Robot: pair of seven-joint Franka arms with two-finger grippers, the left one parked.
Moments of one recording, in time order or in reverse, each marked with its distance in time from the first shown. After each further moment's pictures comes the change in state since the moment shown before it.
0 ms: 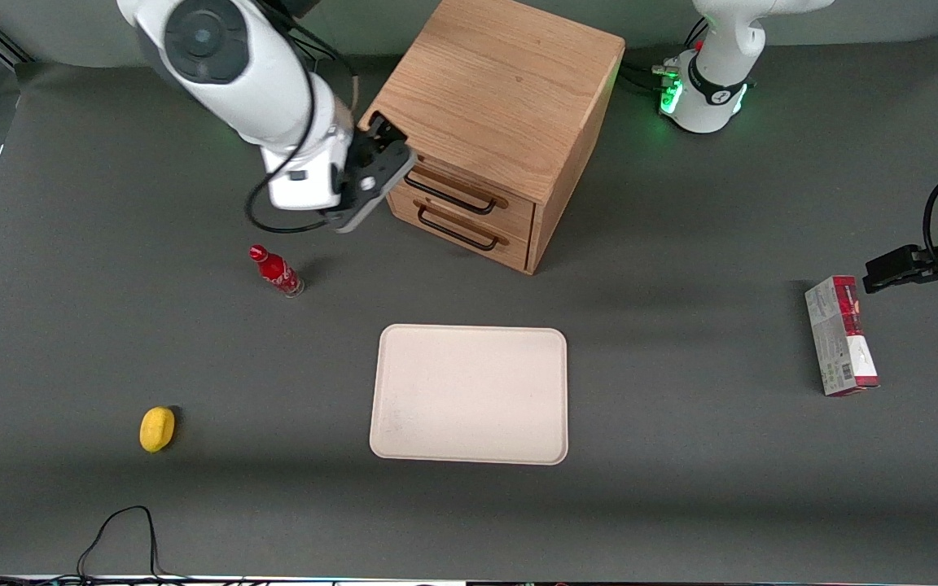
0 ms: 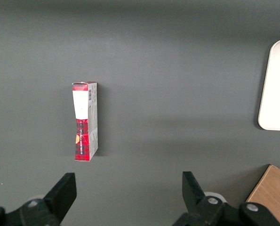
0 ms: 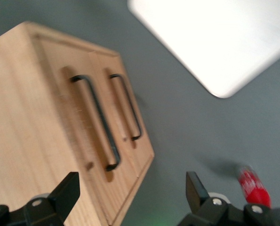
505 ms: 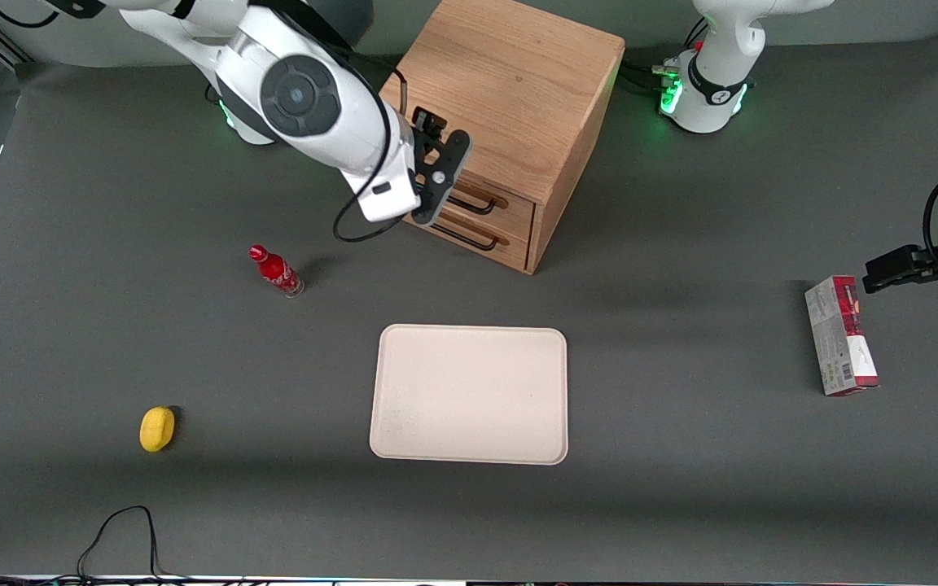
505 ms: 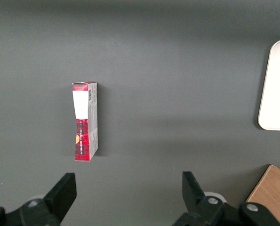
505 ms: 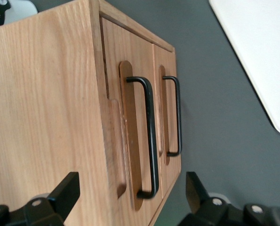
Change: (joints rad) arm 0.048 0.171 0.067 0.002 -0.002 0.047 -0.120
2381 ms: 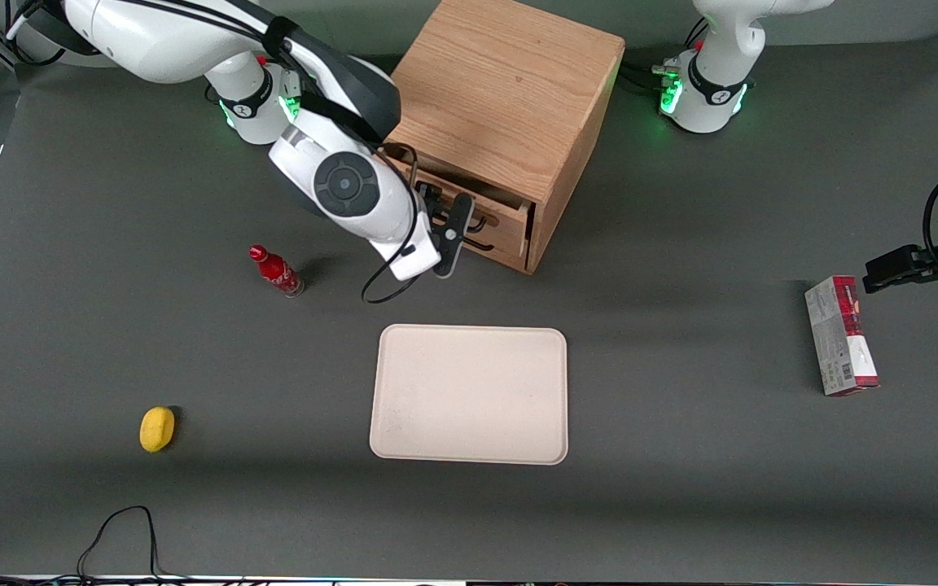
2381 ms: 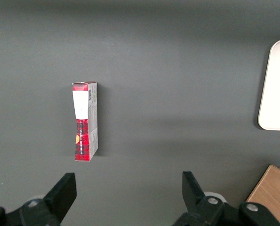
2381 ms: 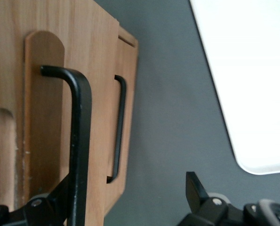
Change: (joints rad) arm -0.018 0.089 -0.040 -0.157 -0.210 0.237 -0.184
